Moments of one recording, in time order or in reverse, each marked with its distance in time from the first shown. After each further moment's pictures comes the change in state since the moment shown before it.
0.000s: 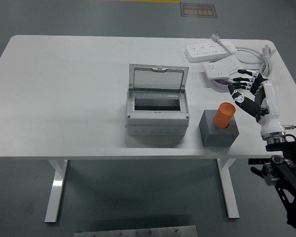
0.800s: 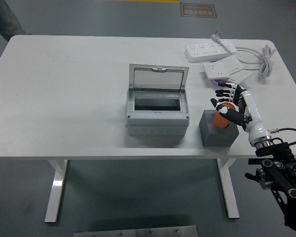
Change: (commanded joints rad) left arm -0.018 -0.005 0.001 0.002 0.037 -0.004 -0.017; right arm 0.020 0.005 -0.051 -0.059 -0.054 0.042 -0.052
